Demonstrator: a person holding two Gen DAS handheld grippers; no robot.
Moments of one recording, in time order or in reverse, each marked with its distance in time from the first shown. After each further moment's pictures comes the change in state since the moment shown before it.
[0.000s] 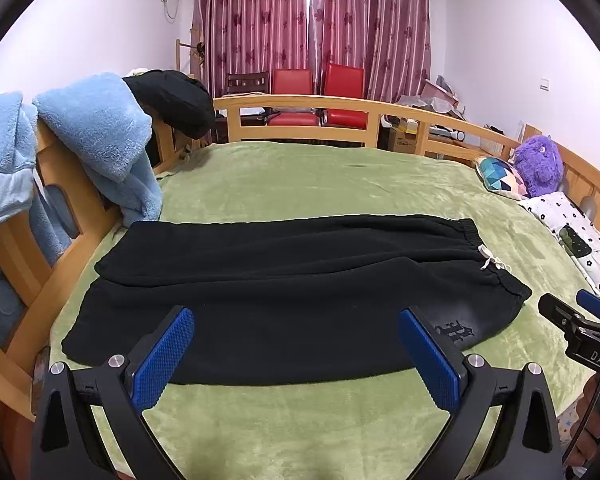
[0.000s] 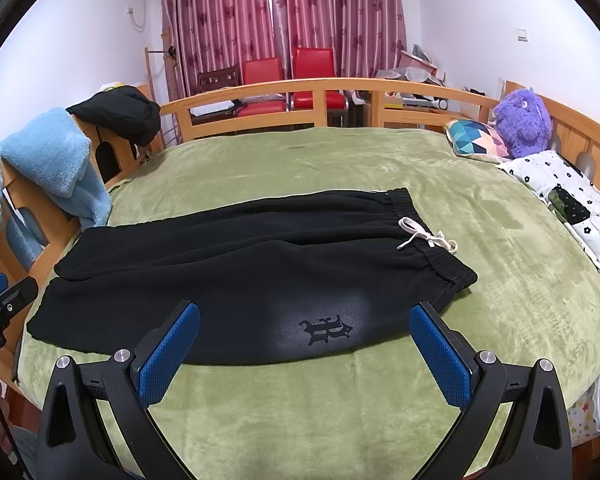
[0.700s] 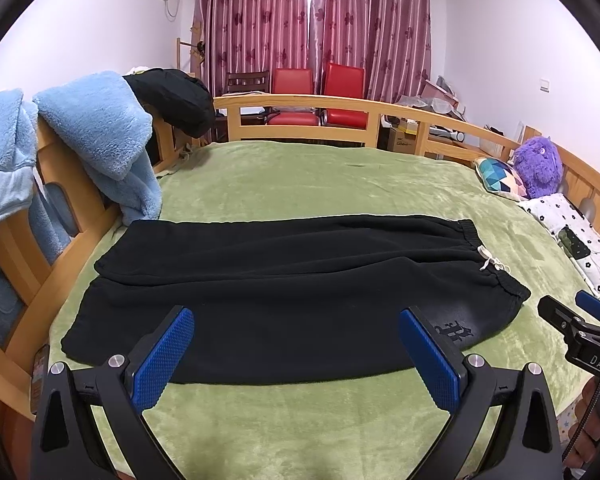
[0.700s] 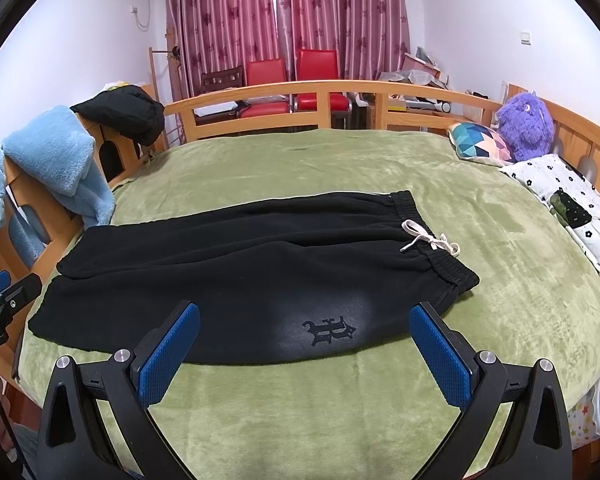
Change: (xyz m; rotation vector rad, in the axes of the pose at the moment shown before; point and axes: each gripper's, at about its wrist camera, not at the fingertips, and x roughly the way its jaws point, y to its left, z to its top) left arm -0.001 0.002 0.000 -0.005 0.003 -0.005; right arm -0.003 0.005 -0.001 -0.012 -0.005 0.005
